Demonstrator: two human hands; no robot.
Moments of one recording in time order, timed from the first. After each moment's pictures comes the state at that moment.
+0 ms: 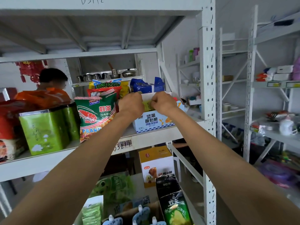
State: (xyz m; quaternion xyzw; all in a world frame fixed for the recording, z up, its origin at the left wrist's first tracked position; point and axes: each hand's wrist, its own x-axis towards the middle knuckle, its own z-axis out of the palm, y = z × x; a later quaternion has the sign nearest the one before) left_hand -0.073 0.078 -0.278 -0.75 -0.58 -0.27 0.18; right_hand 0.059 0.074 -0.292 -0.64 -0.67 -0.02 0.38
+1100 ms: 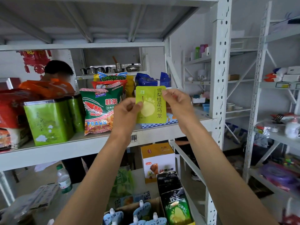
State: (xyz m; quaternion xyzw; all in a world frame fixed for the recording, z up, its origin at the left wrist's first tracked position) left_hand -0.110 0.010 -0.334 -0.61 -0.34 -0.64 -0.32; right_hand 0.052 0.016 -0.326 -0.36 -0.55 0.30 0.69
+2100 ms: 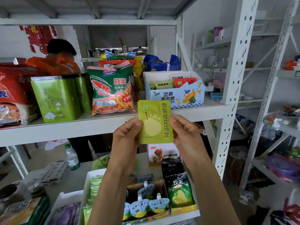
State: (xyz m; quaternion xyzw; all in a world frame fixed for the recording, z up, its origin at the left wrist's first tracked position) left_hand -0.138 -0.038 -0.425 -0.52 -0.27 -0.64 -0.50; right_hand 0.021 -0.039 -0.431 -0.27 -0.50 0.46 0.68
